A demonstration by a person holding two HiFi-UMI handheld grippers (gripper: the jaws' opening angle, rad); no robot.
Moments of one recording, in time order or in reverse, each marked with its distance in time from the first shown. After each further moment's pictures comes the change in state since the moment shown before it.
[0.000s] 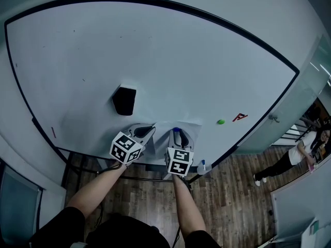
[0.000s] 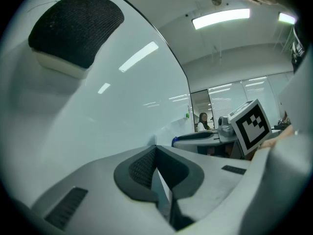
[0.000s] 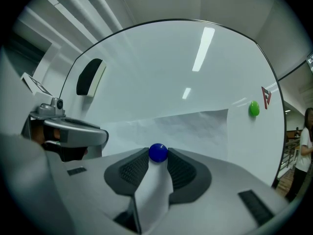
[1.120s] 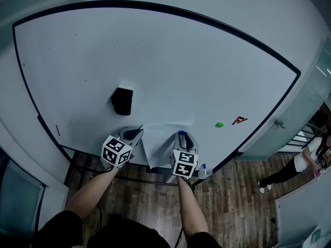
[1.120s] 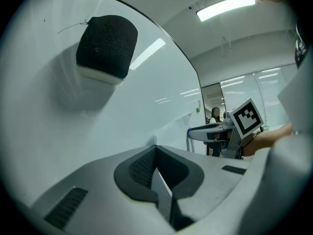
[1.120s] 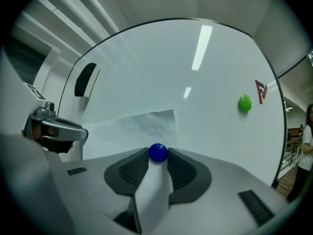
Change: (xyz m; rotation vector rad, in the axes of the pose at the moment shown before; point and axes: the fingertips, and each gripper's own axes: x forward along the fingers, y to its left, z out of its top) left arm -0.035 0.022 -0.017 -0.005 0.053 0.162; right arm -0.005 -0.031 -0.008 0.010 0.002 0.026
